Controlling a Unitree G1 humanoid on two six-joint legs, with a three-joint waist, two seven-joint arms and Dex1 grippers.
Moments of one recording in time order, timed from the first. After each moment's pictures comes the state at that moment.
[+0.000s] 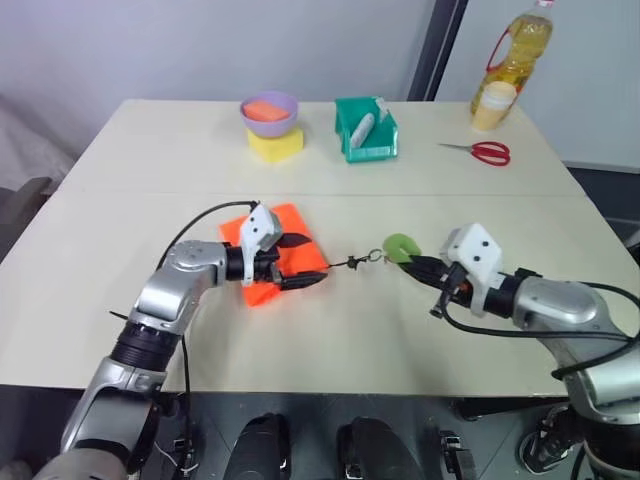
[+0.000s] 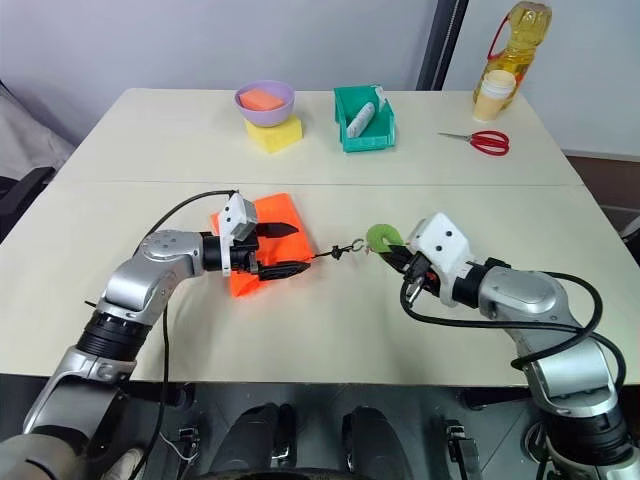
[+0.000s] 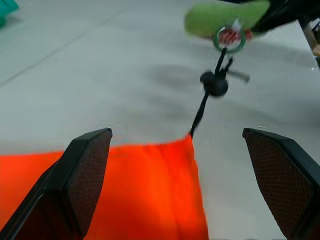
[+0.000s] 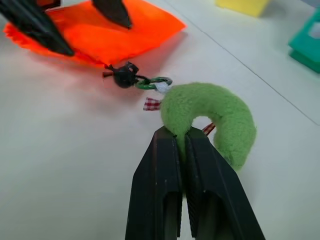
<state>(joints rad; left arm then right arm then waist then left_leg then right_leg) -0.57 0.48 -0.19 0.11 -0.35 0.38 -1.04 -0.14 -0.71 -0.15 -0.59 0.32 0.72 0.77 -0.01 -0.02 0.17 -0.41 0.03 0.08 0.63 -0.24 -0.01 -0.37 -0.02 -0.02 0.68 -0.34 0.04</state>
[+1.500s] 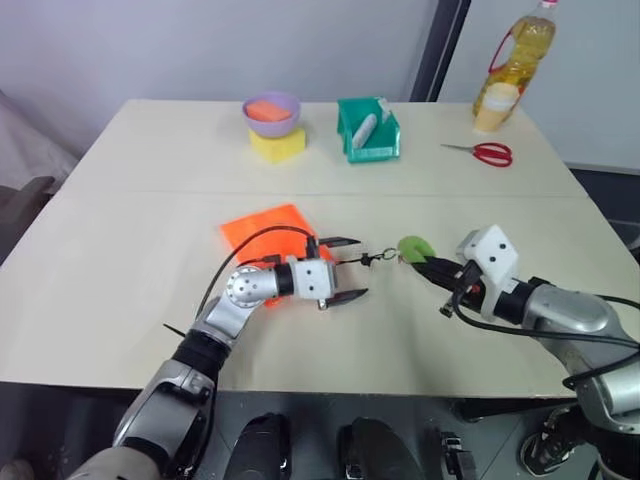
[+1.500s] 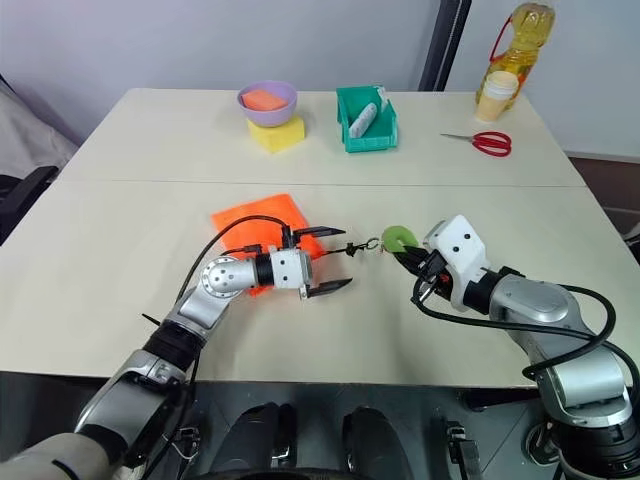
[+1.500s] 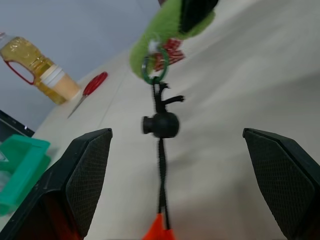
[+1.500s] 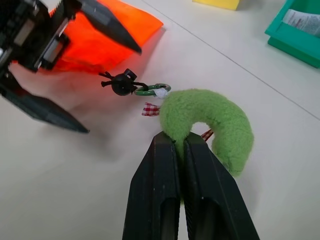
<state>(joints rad) -0.55 0.27 -0.34 0.40 0.14 -0.53 -0.79 -0.10 -0.72 -0.16 -0.57 0.40 0.71 0.67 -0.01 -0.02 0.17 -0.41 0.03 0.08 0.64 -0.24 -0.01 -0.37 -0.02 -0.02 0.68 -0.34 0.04</state>
